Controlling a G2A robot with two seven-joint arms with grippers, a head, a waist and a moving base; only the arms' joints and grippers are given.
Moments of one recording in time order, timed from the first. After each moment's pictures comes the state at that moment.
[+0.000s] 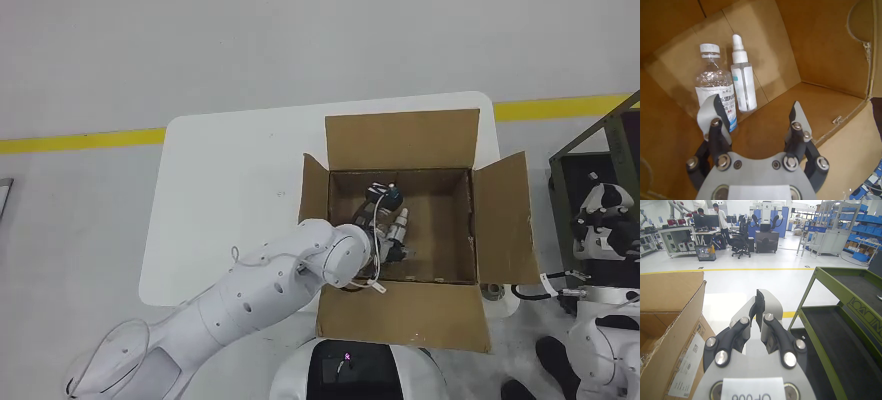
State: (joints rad) left arm 0.55 -1.37 -0.51 -1.52 0.55 0.37 -0.90; right arm -1.67 -1.24 1.92 -2.08 -1.27 -0.04 -0.07
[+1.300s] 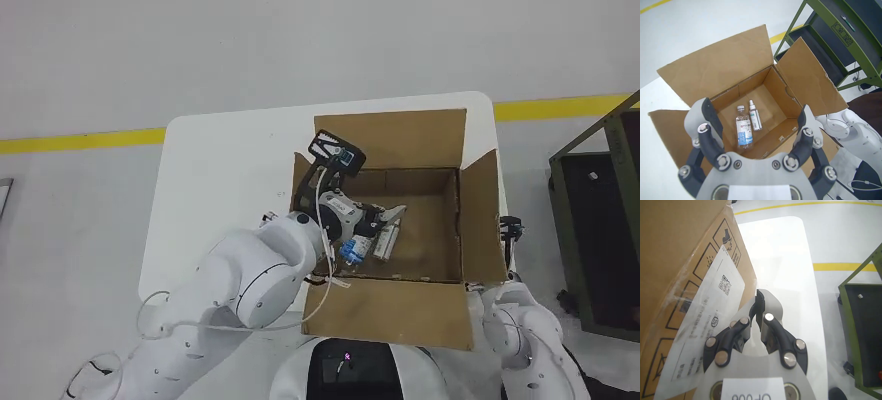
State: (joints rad) left arm 0.83 -1.27 -0.92 -2.08 0.91 0.24 -0.93; right arm -1.50 -1.27 1.57 -1.76 -1.24 -0.06 0.15
